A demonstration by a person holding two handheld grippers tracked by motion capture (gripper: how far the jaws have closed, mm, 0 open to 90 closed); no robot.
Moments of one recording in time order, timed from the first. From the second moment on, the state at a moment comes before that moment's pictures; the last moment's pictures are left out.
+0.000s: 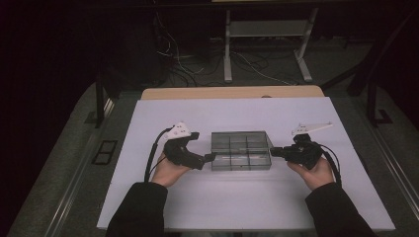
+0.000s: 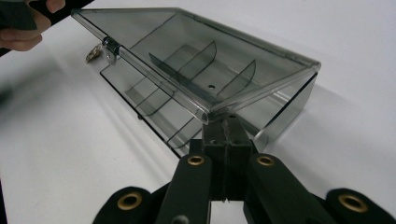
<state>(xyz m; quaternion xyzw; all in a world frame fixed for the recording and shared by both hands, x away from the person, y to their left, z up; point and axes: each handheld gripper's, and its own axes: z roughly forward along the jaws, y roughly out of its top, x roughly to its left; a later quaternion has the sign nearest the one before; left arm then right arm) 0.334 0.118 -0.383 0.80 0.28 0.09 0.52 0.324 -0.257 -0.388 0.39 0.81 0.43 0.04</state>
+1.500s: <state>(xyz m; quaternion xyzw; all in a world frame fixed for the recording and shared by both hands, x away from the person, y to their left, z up) 0.378 0.110 -0.378 0.77 0.30 0.09 0.55 0.377 -0.253 -0.359 0.42 0.79 0.45 0.03</state>
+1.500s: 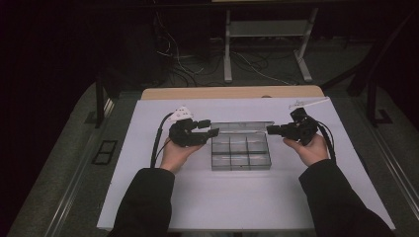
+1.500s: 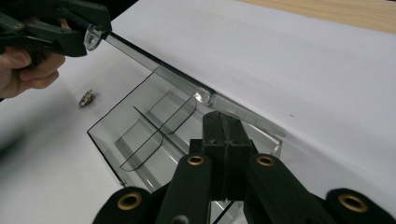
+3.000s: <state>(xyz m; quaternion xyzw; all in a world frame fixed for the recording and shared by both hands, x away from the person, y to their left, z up) 0.395 0.111 -0.379 0.74 0.30 0.11 0.59 0.395 -0.263 -0.346 0.39 0.78 0.48 0.09</state>
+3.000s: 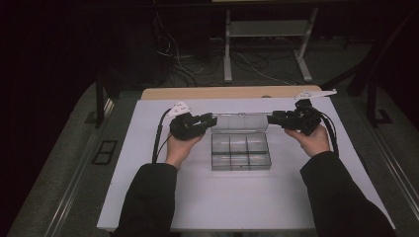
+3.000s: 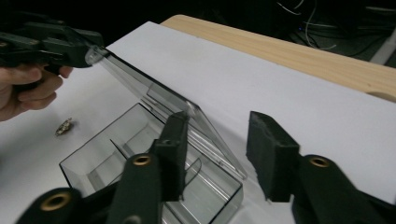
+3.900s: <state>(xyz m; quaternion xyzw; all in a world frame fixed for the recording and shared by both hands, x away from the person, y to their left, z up) 0.418 0.111 -0.405 0.72 0.36 0.07 0.59 0.422 -0.254 -0.342 0.40 0.78 0.48 0.09</state>
